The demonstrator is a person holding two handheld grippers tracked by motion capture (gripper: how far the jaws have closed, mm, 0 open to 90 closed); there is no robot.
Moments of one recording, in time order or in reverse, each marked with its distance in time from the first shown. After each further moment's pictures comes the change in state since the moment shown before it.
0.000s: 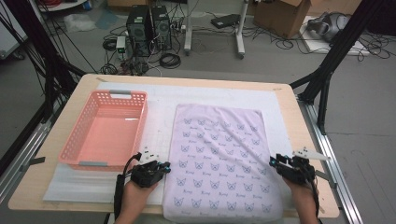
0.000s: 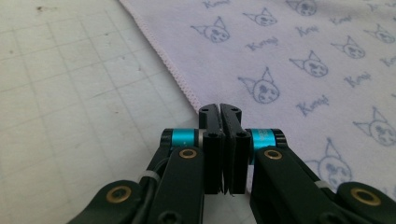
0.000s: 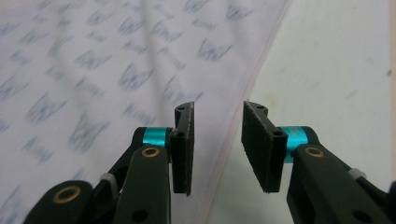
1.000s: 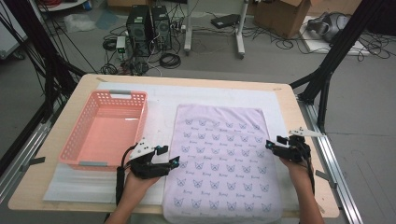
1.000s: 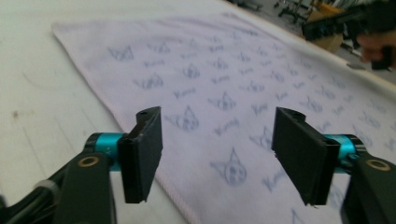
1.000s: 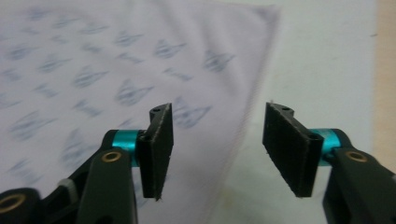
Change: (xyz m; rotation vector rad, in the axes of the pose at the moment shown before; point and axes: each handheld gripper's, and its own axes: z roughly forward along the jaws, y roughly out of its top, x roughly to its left) left arm 0.014 0.030 0.007 -0.285 -0.198 0.037; right arm -0.019 0.028 0.021 -0.002 0.071 -0.028
